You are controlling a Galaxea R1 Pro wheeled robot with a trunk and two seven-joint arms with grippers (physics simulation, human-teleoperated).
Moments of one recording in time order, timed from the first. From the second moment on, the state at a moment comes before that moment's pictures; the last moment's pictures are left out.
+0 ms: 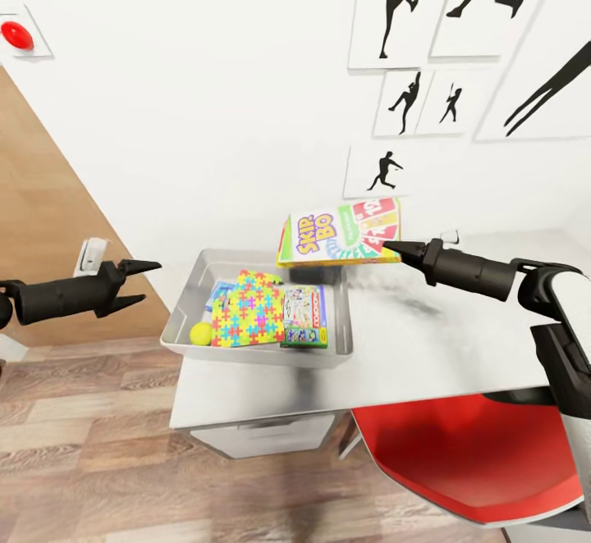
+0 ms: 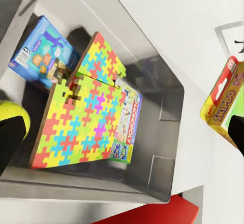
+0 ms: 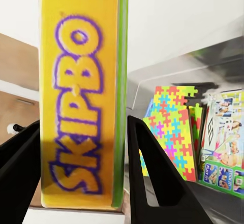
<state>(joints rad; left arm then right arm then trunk) -0.70 0.48 0.16 -1.60 2.09 1.04 0.85 -0.80 -0.39 0.03 -1.59 -1.67 1.05 -0.23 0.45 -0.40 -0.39</state>
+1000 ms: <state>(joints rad) -0.50 0.57 0.28 -1.59 2.04 1.04 0.84 -0.76 -0.38 0.07 -1.59 -1.66 1.05 -0.22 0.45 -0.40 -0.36</state>
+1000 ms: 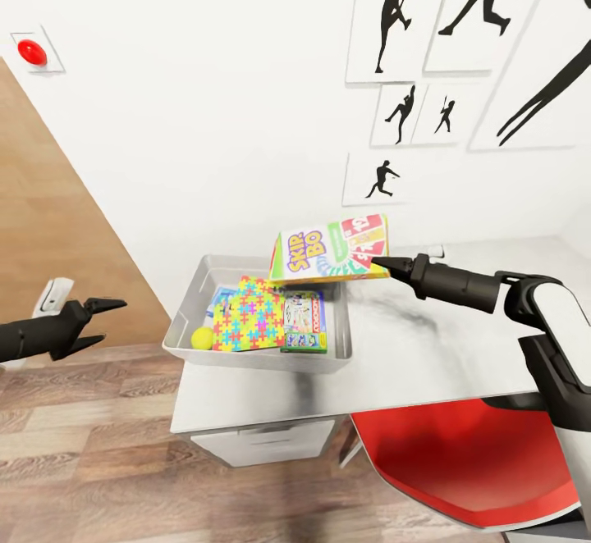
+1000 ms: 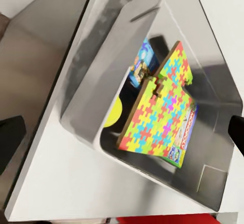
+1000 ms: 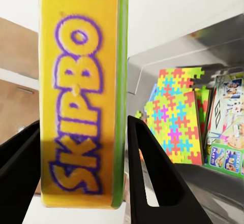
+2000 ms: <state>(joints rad) -0.44 0.57 0.28 -1.58 1.98 1.04 0.84 -0.76 -0.36 0.12 -1.59 -1.65 1.05 -0.23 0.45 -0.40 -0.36</state>
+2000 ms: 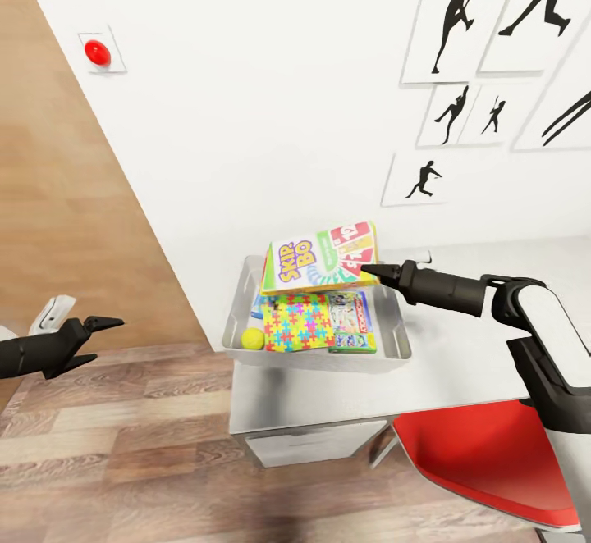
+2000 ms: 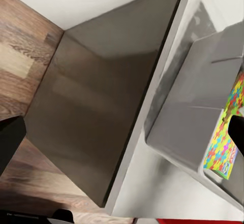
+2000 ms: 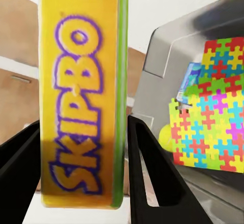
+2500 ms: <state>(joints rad) -0.44 0.57 0.28 -1.57 1.94 1.04 0.85 -0.76 -0.35 0.12 -1.56 -1.61 1.05 -0.23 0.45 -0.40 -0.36</state>
